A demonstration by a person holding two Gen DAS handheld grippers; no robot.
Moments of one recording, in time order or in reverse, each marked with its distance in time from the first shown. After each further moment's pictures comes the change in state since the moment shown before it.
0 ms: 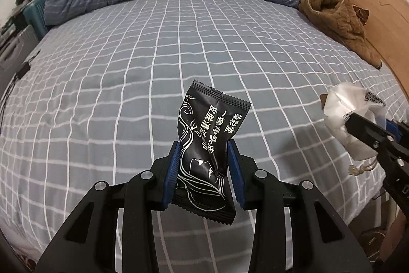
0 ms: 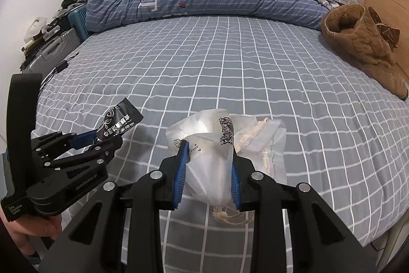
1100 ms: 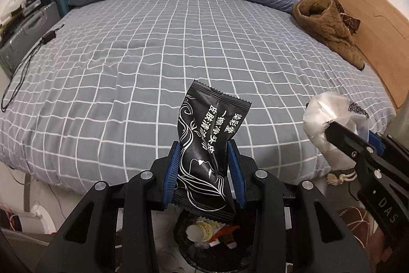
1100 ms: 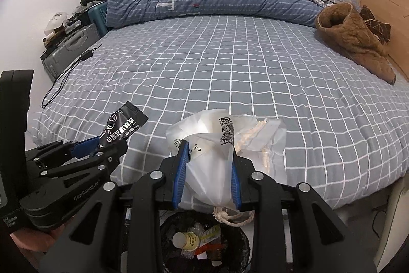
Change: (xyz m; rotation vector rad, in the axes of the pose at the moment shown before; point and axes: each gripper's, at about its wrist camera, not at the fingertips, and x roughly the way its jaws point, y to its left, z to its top) left arm -0.119 -0.026 -0.095 -0.094 -0.004 -0.010; right arm -0.120 0.029 -0.077 -0.018 -0.009 0.028
